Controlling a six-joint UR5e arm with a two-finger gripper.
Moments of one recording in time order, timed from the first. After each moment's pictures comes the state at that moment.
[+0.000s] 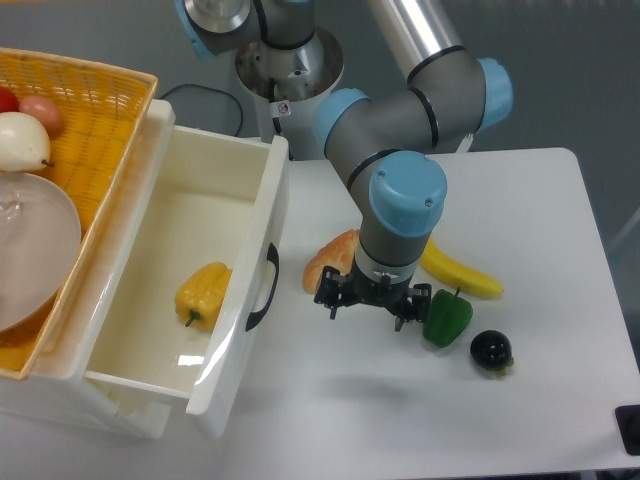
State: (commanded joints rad) arm 2.49 -2.02 -1.42 -1.23 1.45 0.60
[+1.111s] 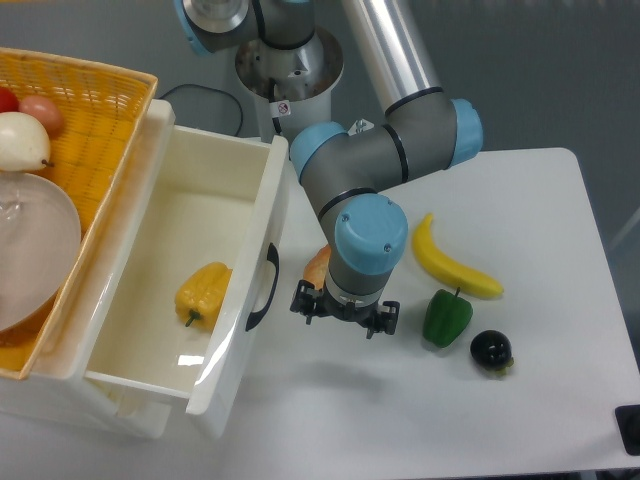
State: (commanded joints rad) arm 2.42 -2.05 -1.47 -1.24 1.47 0.60
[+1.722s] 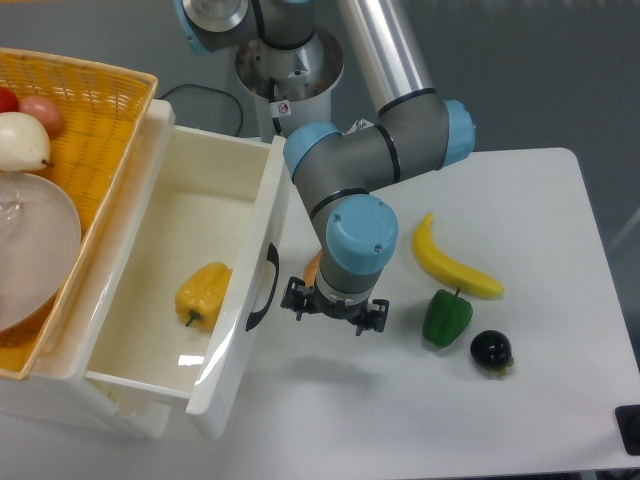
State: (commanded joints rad) arm 2.42 -2.04 -1.49 -1.24 1.44 0.60
